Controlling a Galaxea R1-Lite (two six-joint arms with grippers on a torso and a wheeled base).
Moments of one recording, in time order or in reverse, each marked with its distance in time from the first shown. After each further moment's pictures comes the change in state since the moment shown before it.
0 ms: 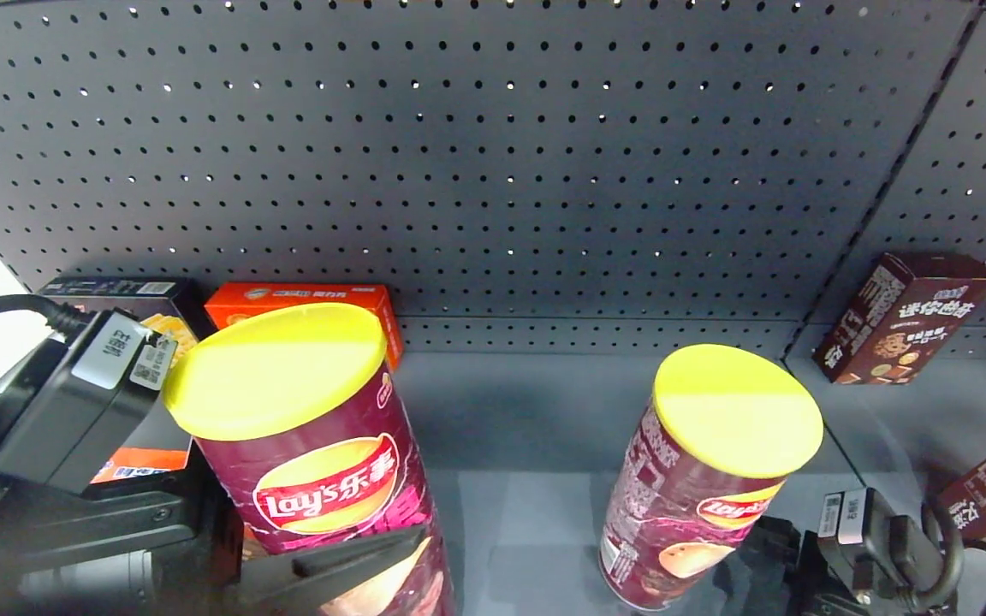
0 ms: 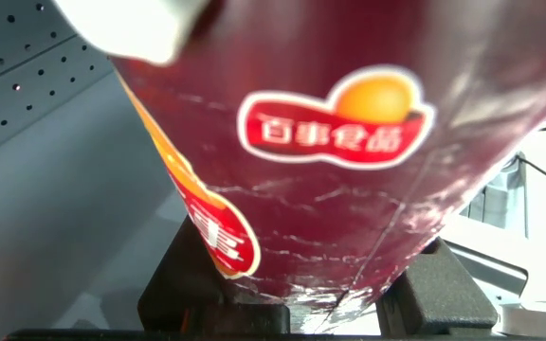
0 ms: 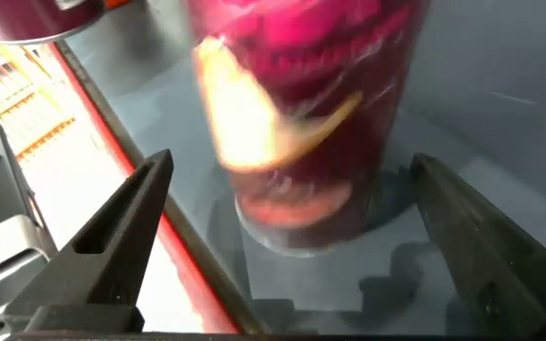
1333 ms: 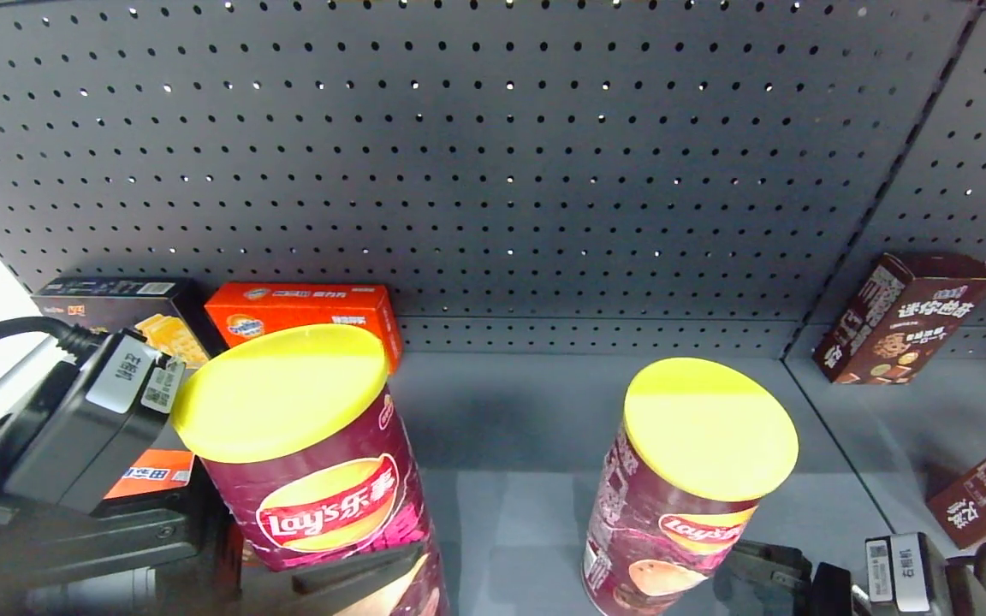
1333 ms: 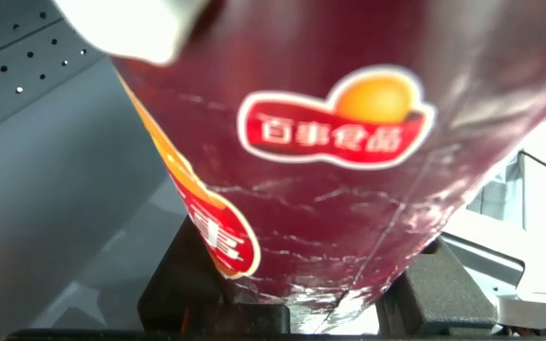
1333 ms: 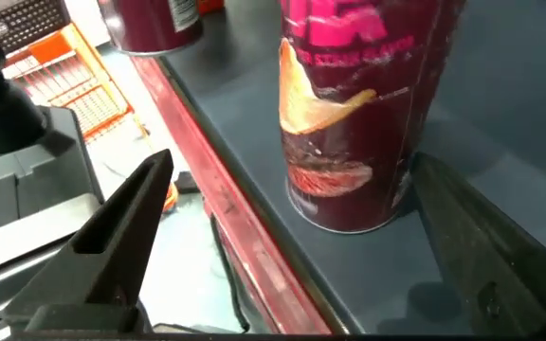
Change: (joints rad) left arm 0.001 -0.003 0.027 0.000 0.000 0.000; right arm 0.095 -0.069 0.027 -0.005 0.023 -0.006
